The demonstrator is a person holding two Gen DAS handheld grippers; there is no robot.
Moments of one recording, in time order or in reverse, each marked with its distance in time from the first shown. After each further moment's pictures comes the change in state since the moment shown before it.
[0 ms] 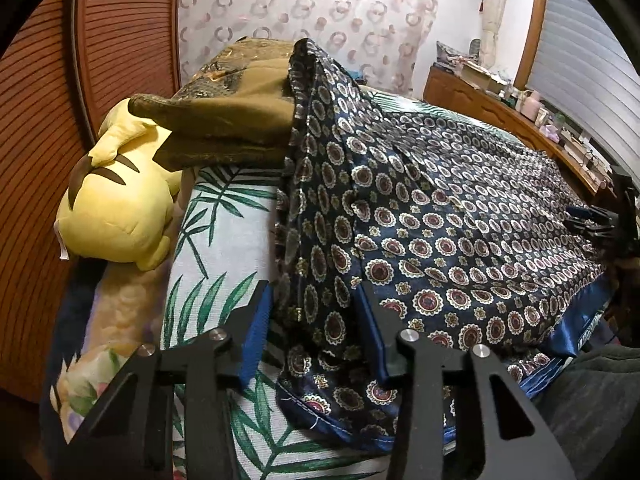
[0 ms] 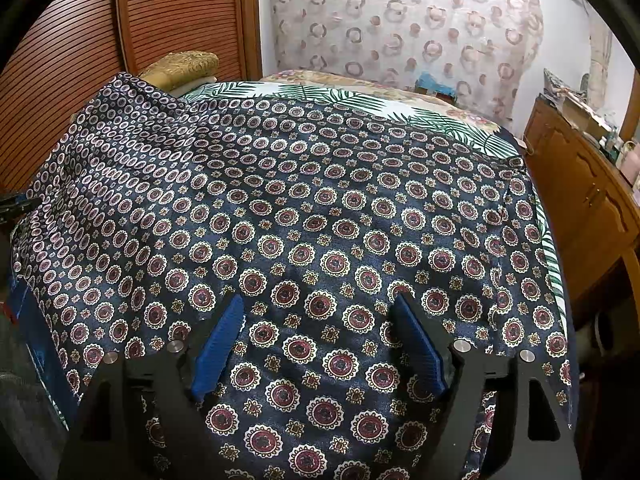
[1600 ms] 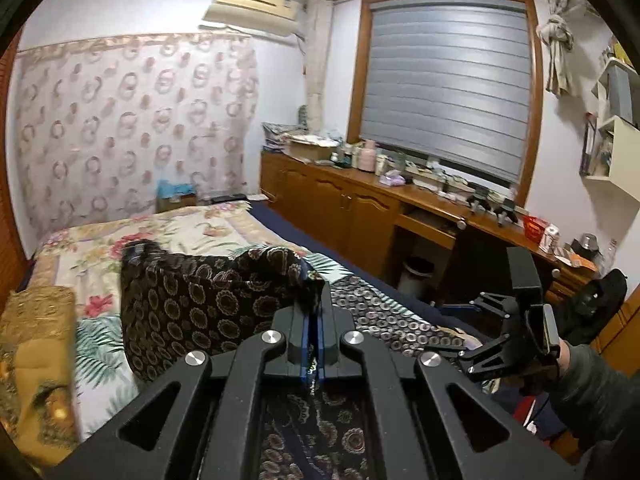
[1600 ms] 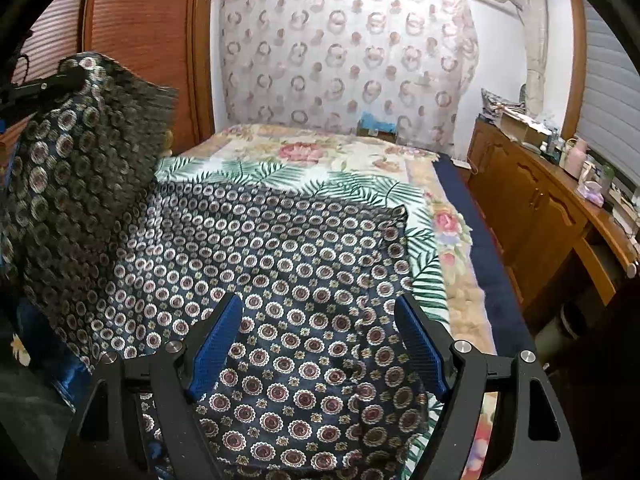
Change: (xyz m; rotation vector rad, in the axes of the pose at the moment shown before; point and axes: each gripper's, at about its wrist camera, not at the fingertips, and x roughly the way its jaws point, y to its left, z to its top) left arm -0.039 -0.233 0.182 0.342 -0.304 -0.491; right arm -0.096 -0.020 -0.007 0.115 -0.184 -0.157
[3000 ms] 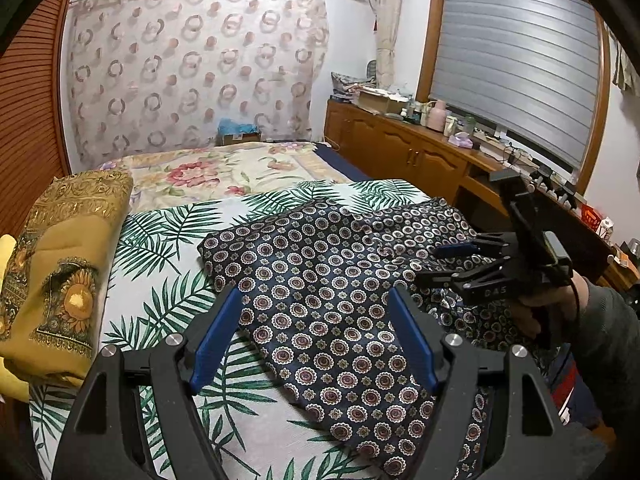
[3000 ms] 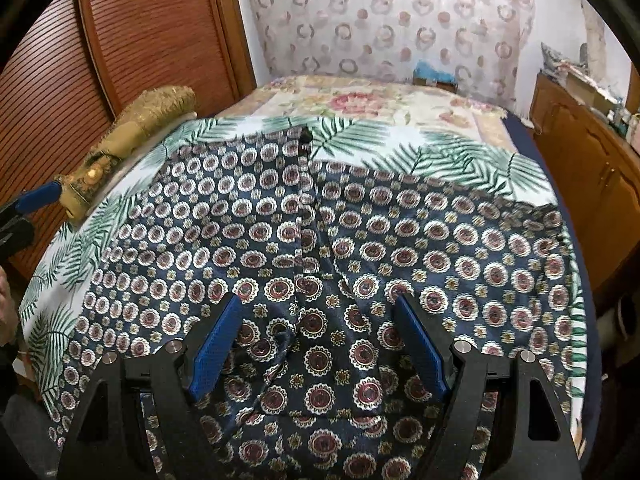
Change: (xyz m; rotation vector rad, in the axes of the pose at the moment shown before) left arm 0.011 0.055 -0.096 -0.127 0.148 0.220; right arm 0.148 0.030 0.055 0.004 0.220 0.218
